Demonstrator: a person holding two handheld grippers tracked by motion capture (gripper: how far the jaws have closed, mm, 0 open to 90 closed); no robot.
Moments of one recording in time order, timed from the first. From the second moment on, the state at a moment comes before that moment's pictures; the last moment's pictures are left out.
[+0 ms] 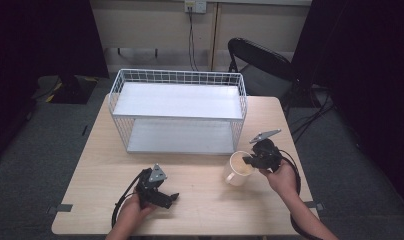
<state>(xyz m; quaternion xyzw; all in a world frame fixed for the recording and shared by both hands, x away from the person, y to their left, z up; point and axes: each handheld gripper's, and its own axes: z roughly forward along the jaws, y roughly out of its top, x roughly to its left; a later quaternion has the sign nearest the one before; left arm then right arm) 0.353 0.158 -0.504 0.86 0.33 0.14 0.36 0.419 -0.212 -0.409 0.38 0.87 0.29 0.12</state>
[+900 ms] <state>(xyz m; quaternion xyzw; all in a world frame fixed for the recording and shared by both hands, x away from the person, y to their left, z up) 0.353 0.158 -0.504 0.86 0.33 0.14 0.36 0.427 -0.160 -0.408 0.37 0.87 0.30 0.14</state>
